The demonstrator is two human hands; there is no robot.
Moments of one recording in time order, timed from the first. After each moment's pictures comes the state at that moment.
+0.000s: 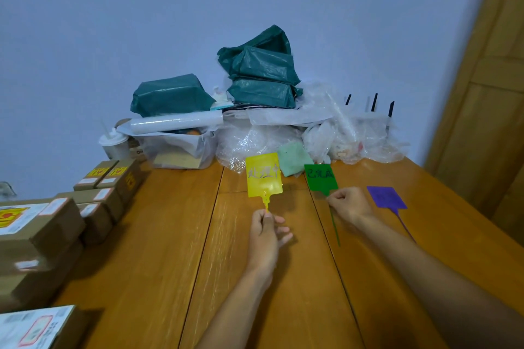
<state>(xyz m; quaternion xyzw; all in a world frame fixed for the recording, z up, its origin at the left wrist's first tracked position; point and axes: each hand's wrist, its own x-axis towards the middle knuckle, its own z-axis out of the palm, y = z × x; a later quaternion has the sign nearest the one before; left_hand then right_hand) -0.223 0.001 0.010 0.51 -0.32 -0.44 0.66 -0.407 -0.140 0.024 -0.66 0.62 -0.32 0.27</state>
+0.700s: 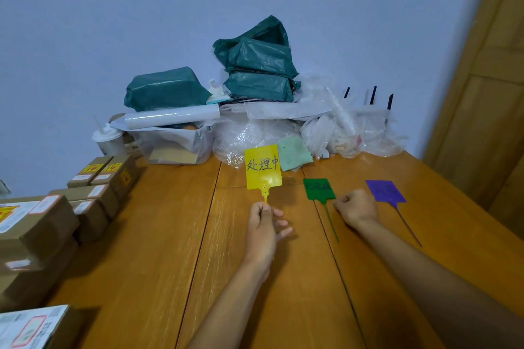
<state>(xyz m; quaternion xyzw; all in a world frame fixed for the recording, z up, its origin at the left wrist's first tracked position) -0.219 0.000 0.014 0.50 -0.34 -0.44 0.66 -0.414 -0.129 0.016 -0.63 0.71 -0.25 0.19</state>
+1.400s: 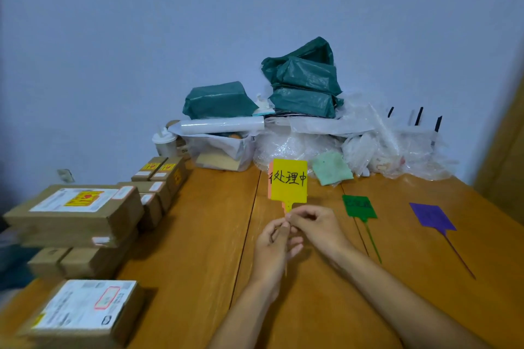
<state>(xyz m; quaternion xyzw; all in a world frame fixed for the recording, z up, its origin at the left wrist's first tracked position) -0.171 0.046 0.016 0.48 -0.28 -0.45 0.70 -0.267 -0.028 0.047 -0.67 0.38 -0.41 0.49</state>
